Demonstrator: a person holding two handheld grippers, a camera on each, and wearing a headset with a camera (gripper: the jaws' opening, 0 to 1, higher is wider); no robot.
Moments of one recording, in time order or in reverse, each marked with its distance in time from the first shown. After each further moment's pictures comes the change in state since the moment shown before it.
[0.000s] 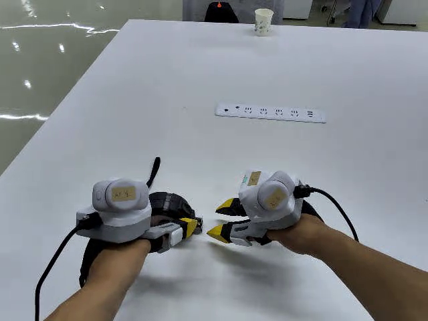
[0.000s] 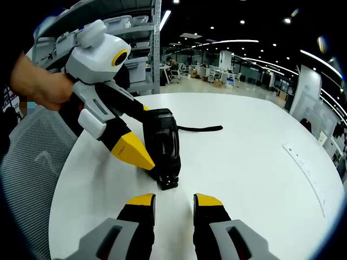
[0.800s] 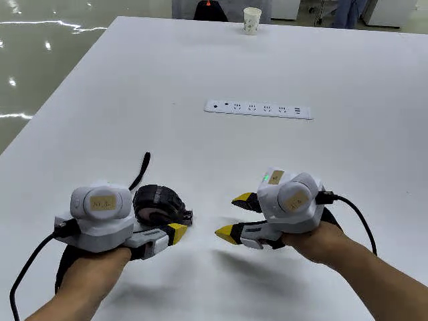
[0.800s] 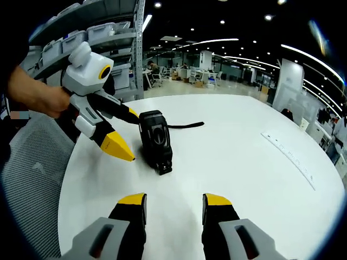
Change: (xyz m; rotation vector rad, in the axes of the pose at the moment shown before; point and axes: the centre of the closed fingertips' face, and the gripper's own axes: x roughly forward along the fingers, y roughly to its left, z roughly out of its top) left arm -0.017 -0.006 -0.007 0.097 -0.028 -0.064; right arm -0.042 0.001 -0.012 0.100 -0.028 -0.126
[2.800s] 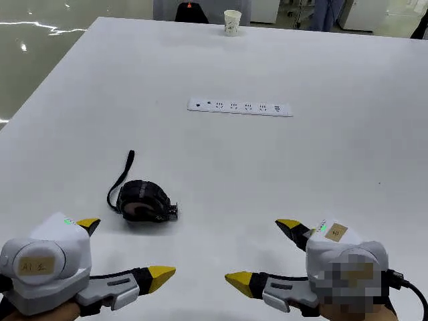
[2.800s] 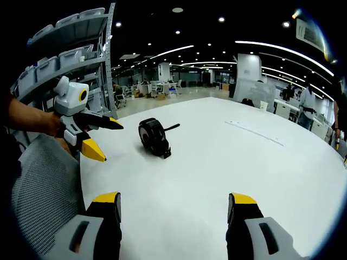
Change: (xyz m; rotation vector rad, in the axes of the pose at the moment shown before) left arm -0.061 -0.038 -0.020 0.177 -0.120 -0.192; right arm -0.088 0.047 -0.034 0.236 -0.122 -0.241
